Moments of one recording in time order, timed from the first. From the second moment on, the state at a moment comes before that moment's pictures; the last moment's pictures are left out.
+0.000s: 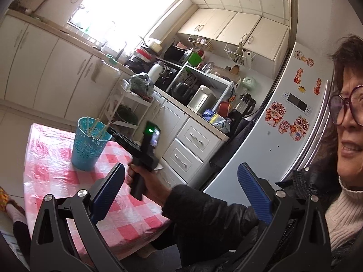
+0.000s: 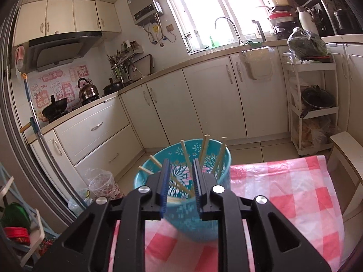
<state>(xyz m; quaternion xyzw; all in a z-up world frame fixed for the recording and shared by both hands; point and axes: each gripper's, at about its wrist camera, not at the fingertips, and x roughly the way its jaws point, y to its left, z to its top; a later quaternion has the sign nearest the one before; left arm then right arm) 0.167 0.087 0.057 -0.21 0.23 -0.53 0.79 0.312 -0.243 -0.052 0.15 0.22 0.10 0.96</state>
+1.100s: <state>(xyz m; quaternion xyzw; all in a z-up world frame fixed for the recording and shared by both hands) 0.055 0.056 0.092 -0.03 0.26 -0.15 0.95 0.025 -0.173 0.043 0.11 0.25 0.05 0.96</state>
